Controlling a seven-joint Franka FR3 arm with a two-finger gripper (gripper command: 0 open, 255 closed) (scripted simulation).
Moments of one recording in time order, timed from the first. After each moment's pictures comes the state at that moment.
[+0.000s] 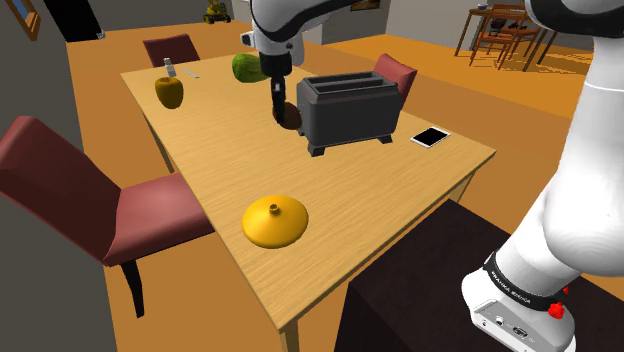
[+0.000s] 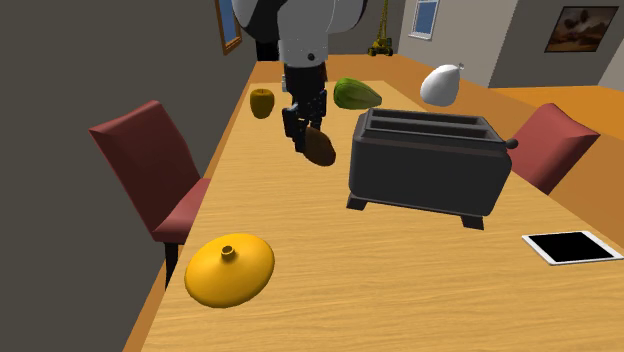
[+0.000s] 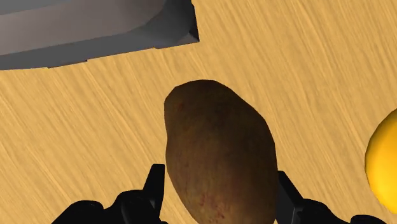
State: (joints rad) arm 0.17 0.28 0.17 -1.61 -0.11 1.91 -0.63
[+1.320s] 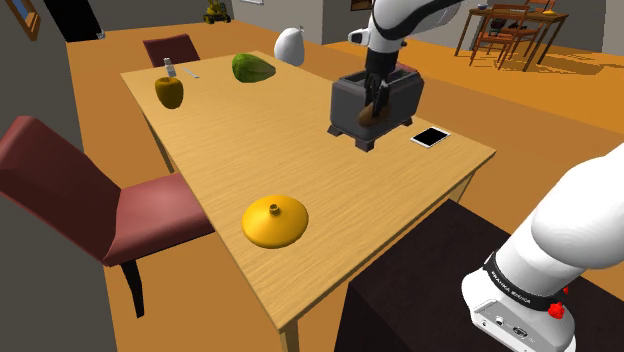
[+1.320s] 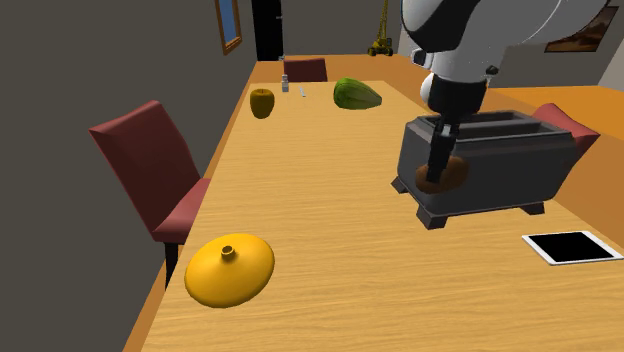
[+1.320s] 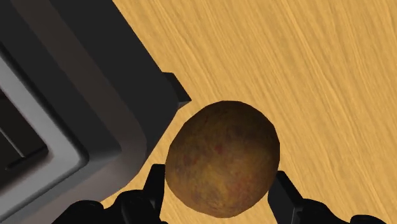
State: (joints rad) arm -0.03 -0.25 -0.01 -2.25 -0.05 2.06 -1.02
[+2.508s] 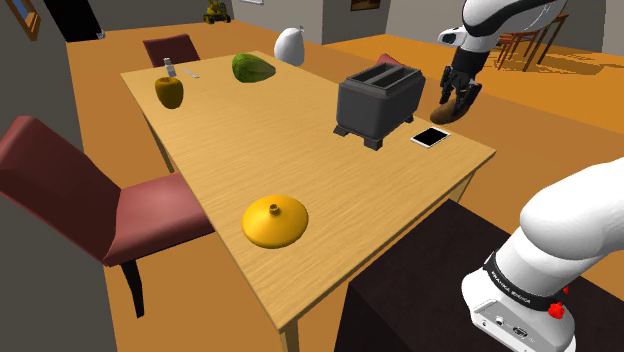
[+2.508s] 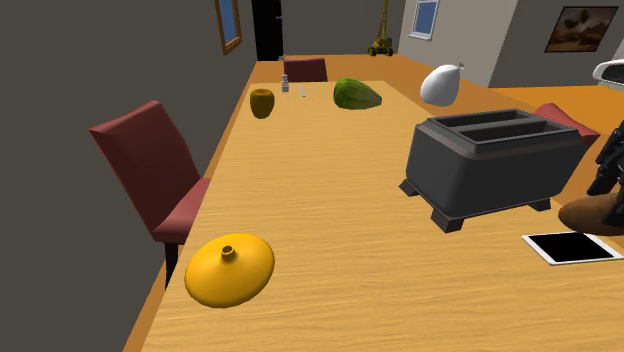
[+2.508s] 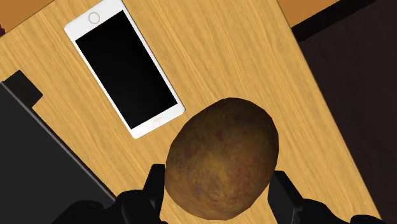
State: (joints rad) arm -0.23 -0.46 -0.31 -2.44 -0.17 2.05 -1.43
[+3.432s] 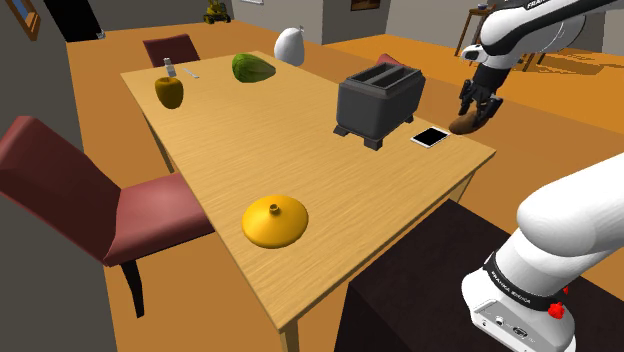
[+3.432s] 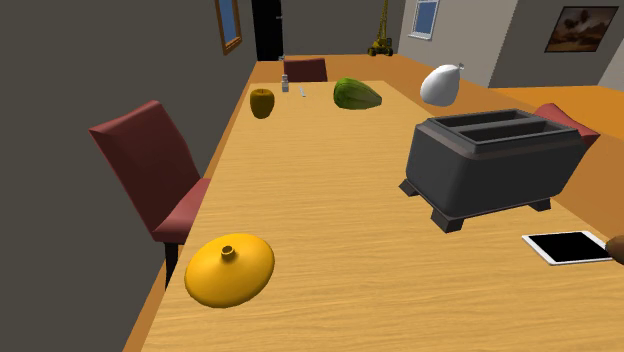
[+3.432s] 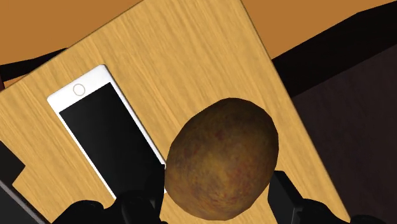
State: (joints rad) arm -0.29 -0.42 -0.45 -2.49 -0.22 2.16 -1.59
